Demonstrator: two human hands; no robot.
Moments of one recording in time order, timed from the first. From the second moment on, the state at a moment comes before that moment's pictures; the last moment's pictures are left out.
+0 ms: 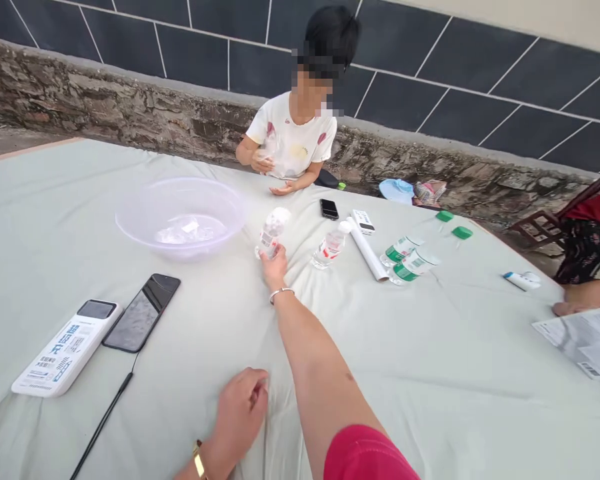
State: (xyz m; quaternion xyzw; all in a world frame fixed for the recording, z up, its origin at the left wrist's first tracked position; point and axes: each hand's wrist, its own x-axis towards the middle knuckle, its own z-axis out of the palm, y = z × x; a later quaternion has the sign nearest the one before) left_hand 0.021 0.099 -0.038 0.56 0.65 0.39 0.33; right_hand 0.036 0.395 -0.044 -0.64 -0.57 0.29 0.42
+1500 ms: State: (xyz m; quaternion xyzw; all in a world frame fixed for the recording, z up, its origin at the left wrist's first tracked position) left_hand -0.004 0.074 0.000 0.49 0.78 0.23 0.32; right_hand 0.143 0.124 0.039 -0.59 -0.75 0.15 0.25
